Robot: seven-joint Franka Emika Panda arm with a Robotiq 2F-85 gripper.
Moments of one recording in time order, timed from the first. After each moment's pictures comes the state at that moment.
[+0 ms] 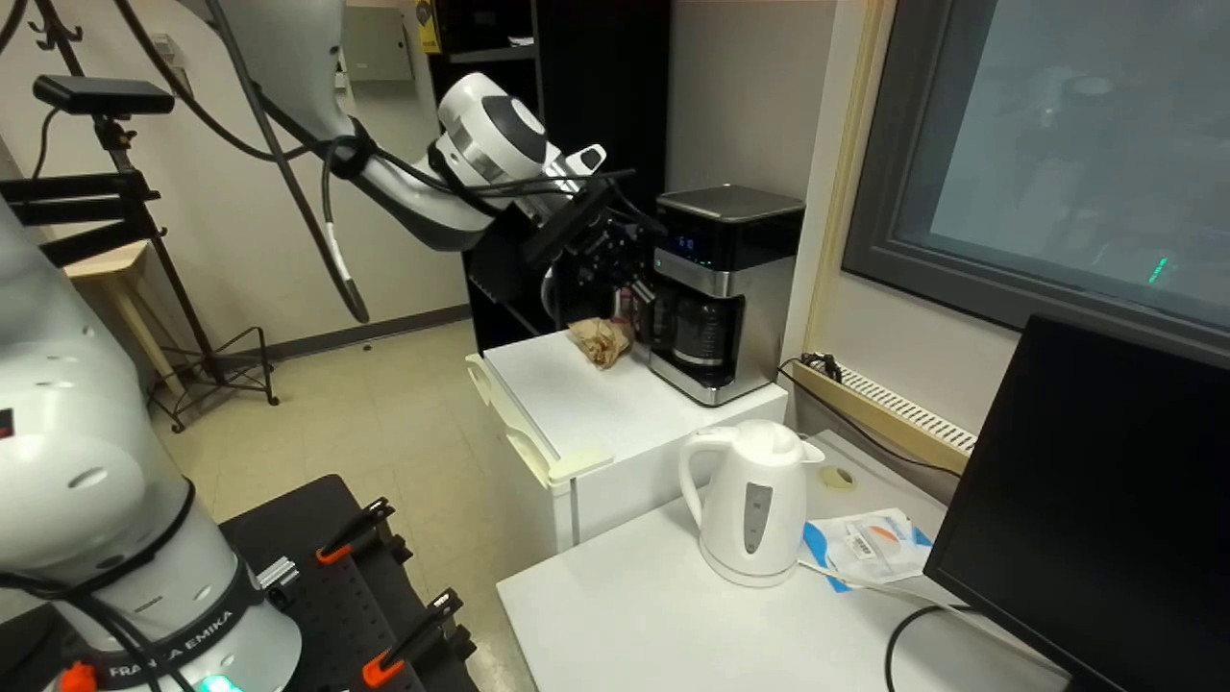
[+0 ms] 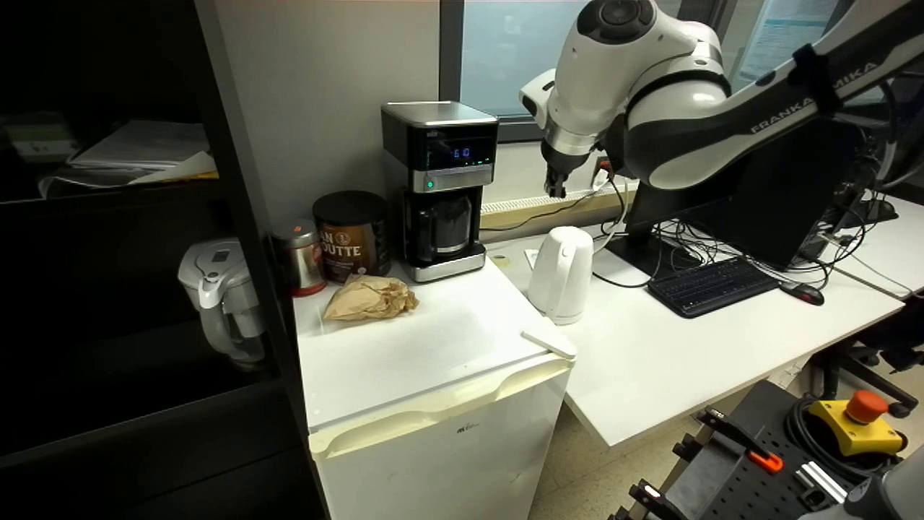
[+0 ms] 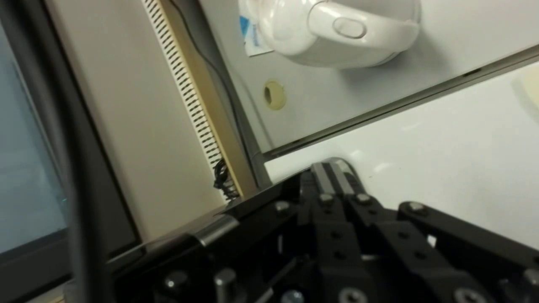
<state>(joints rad) 0.01 -0.07 0.05 -2.33 -1.06 2.56 0.05</state>
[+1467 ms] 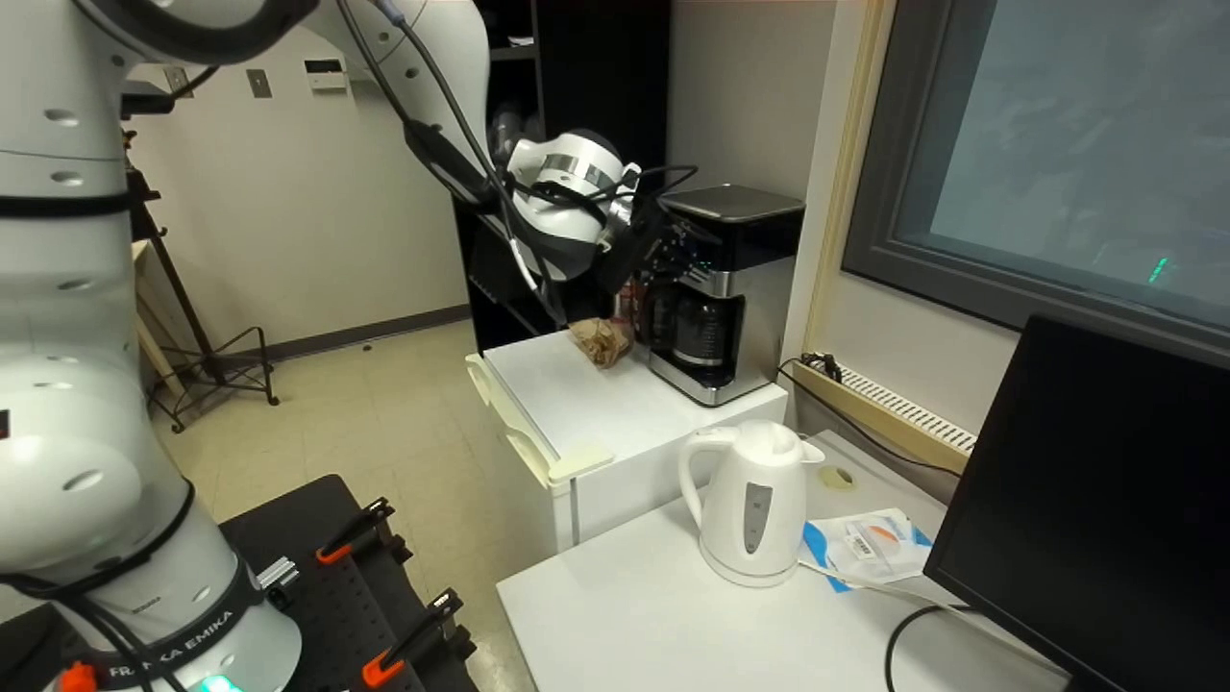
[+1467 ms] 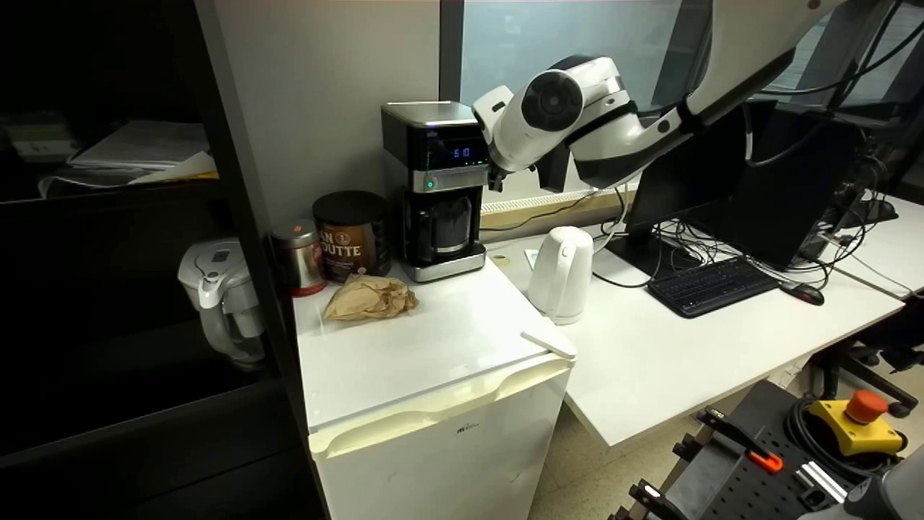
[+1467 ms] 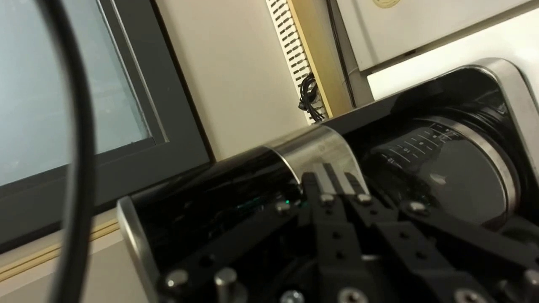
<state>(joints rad) -0.01 0.29 0.05 -1.96 -1.72 2.68 0.64</state>
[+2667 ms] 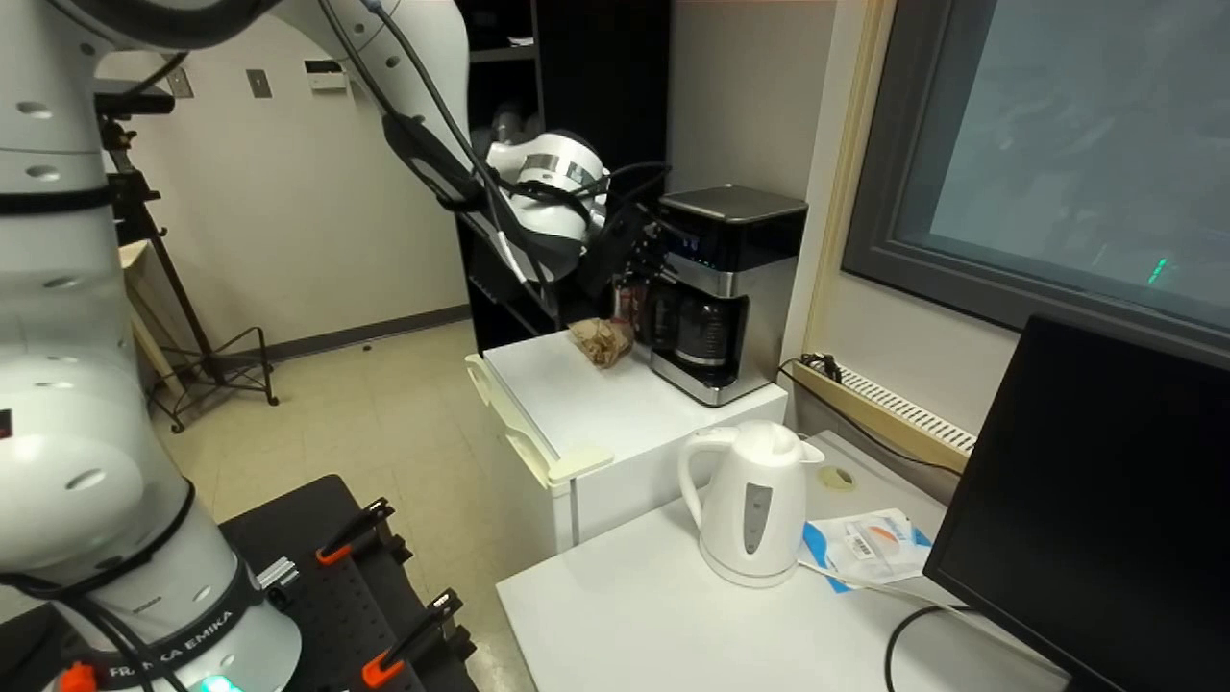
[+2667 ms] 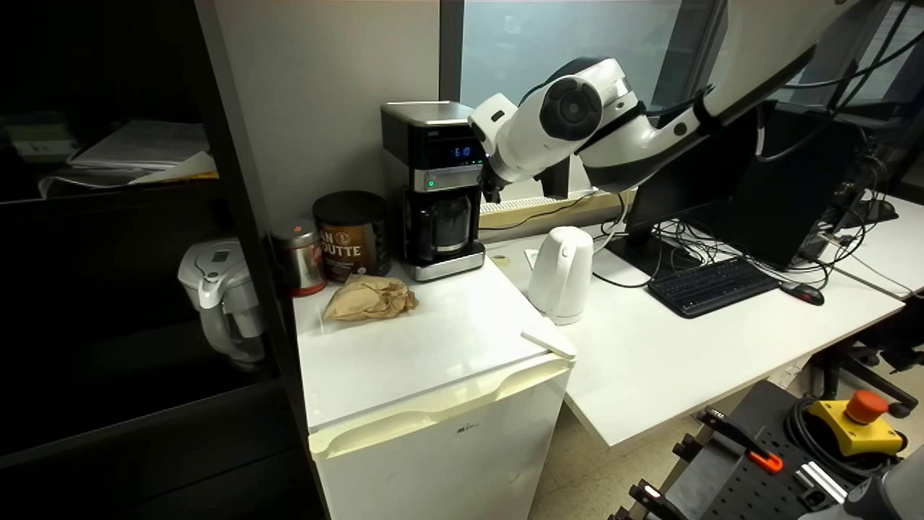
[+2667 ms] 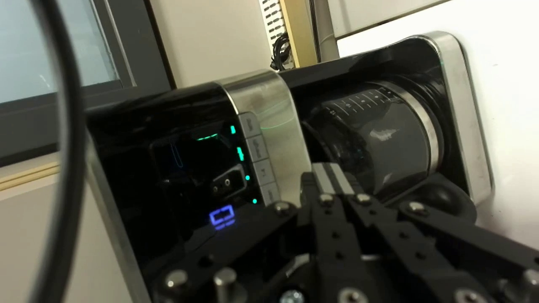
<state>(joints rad) 0.00 0.23 0.07 -2.04 -1.83 2.76 0.65</state>
